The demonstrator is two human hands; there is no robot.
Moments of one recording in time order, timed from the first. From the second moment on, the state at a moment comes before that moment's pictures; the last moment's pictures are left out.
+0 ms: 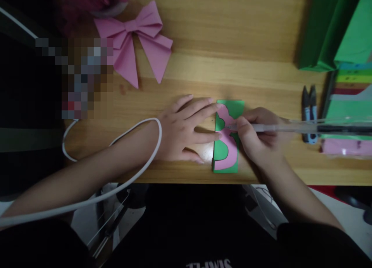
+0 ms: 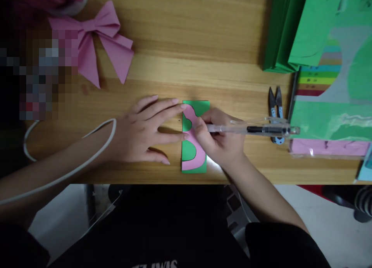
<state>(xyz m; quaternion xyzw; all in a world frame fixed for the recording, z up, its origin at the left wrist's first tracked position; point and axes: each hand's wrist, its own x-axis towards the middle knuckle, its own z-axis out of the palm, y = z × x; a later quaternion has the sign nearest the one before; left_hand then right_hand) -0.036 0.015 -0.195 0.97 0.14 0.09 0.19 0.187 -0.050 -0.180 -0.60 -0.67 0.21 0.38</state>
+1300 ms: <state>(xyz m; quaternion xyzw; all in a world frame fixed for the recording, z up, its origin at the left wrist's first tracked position) -0.035 0.014 -0.198 0.97 0.14 0.11 0.19 0.188 -0.048 -0.178 -0.57 -0.67 0.30 0.37</state>
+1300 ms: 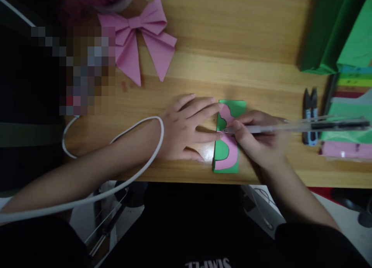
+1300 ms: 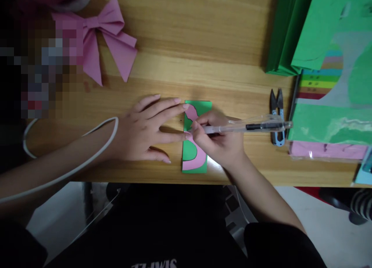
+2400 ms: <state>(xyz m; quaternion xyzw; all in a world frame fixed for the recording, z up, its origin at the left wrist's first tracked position) -0.035 0.013 -0.197 0.96 0.14 0.11 0.22 0.189 -0.047 -0.184 -0.61 -0.64 0.24 0.40</state>
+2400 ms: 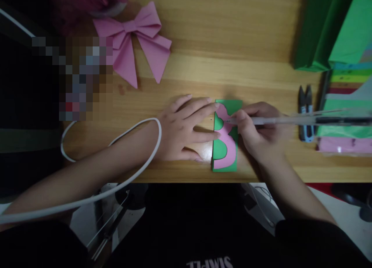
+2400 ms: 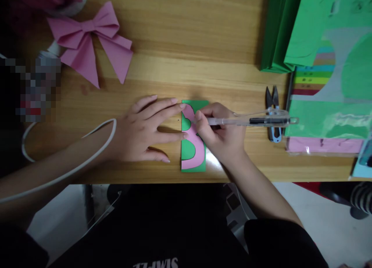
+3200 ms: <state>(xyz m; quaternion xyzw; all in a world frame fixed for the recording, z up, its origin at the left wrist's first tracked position) -0.036 0.015 -0.197 0.97 0.14 0.11 0.18 0.193 -0.045 -0.178 -0.56 -0.54 0.21 0.59</state>
